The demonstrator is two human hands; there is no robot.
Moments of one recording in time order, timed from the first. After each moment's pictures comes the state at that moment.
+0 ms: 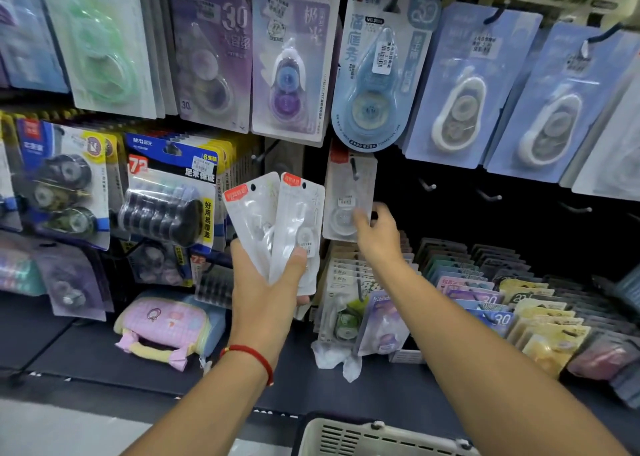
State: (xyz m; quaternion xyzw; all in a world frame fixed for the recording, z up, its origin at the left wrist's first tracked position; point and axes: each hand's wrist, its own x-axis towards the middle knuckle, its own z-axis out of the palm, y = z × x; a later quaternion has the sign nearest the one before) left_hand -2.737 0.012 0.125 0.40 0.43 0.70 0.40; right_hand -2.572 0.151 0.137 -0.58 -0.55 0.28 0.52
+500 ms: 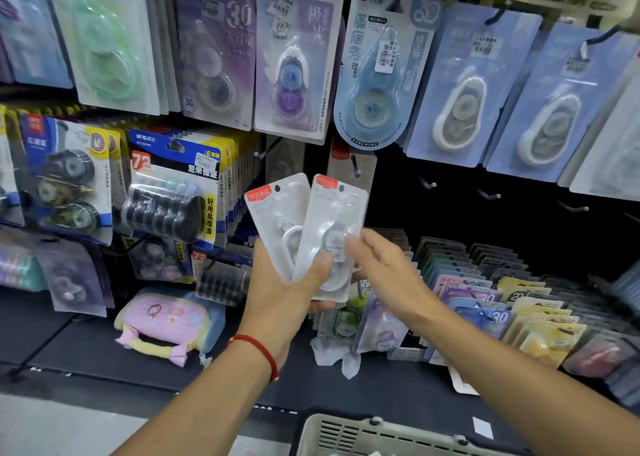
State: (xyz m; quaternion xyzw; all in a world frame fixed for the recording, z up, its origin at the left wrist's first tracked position) left_hand -2.730 0.003 0.134 0.47 0.33 0.66 0.49; right_hand -2.557 0.053 0.148 -0.45 -0.70 0.37 0.41
